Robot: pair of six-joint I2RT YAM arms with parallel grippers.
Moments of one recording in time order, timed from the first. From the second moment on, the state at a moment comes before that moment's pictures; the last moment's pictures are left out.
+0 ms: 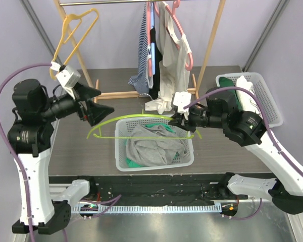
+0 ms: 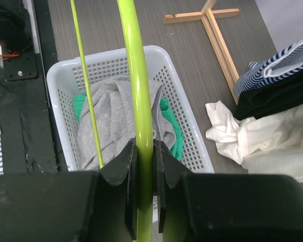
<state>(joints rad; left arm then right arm) -0.05 1.04 1.67 -0.89 0.86 0.04 0.80 1.08 1.46 -0.79 -0.35 -0.42</state>
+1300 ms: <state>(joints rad) -0.02 1.18 1.79 -1.34 1.26 0.72 0.77 1.11 1.55 -0.88 -0.36 -0.54</state>
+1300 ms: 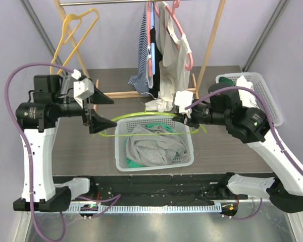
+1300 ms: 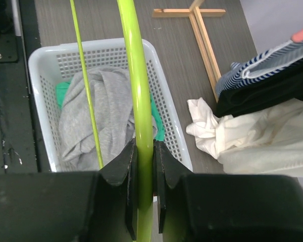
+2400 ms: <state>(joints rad) -0.21 1.28 1.72 -1.36 1.10 0.81 0.75 1.07 1.55 -0.83 -0.26 -0.55</state>
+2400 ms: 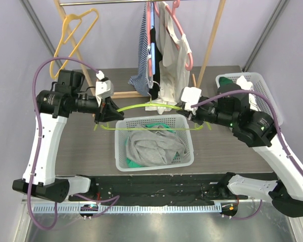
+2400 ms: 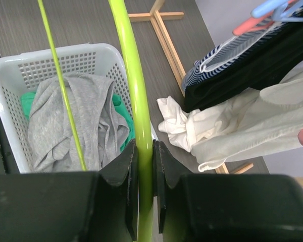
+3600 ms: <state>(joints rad) -0.19 1.28 2.38 -1.35 0.73 0.38 0.77 0.80 1.26 -0.29 0.11 -0.28</state>
